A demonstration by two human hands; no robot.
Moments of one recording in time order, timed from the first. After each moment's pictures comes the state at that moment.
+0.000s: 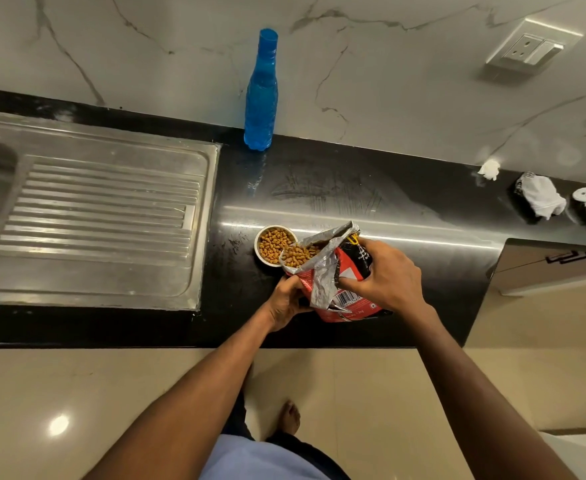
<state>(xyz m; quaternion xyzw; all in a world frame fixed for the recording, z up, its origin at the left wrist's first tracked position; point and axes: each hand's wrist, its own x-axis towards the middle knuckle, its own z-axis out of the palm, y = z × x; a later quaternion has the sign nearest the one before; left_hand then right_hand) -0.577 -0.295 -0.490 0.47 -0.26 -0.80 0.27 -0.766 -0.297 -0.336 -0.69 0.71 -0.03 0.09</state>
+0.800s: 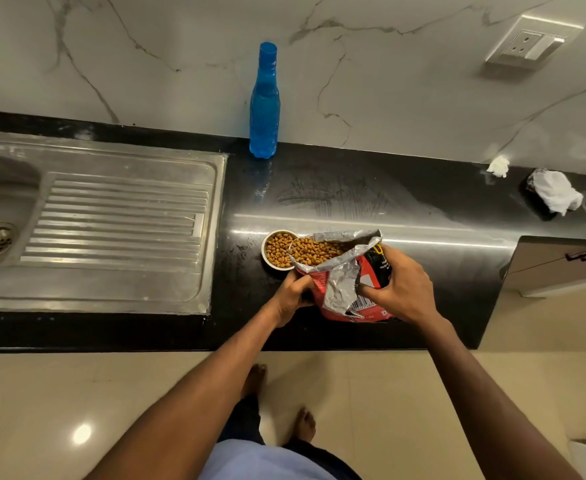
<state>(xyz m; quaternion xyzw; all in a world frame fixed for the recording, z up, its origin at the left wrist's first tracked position) -0.569 -0.303 -0.463 0.47 -0.36 -0.76 0.27 -0.800 -0.278 -0.362 -0.67 0.71 -0.13 0.18</state>
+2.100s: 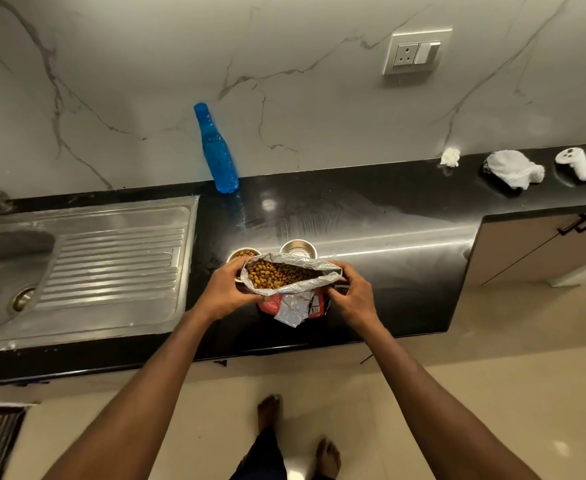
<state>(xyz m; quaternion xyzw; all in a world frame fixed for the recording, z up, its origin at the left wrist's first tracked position) -0.545 -0.292 -0.389 0.53 -0.73 -0.38 0.22 -0.847 -0.222 -0.419 -0.54 0.65 -0.41 0.36</state>
